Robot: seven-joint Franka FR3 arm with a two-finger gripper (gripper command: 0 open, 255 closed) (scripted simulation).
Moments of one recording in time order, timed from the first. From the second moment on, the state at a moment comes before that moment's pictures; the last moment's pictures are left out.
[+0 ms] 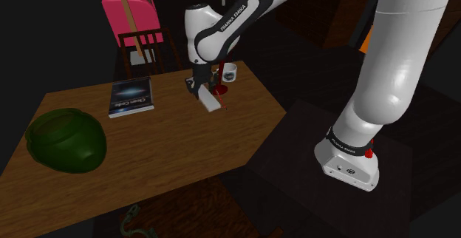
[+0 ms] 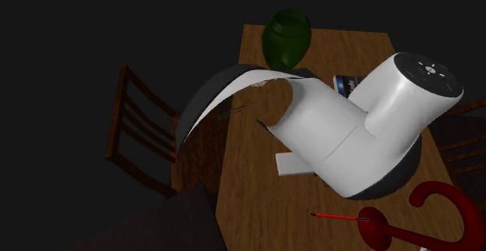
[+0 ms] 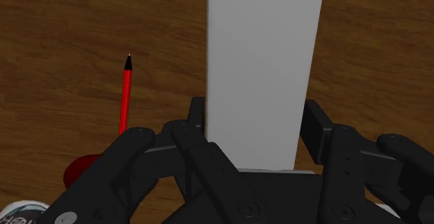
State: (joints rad) arm -0.04 0.28 0.30 -2.15 -0.09 2.41 0.67
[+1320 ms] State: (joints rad) arm -0.36 0.14 0.13 -2.32 0.00 2.46 0.13
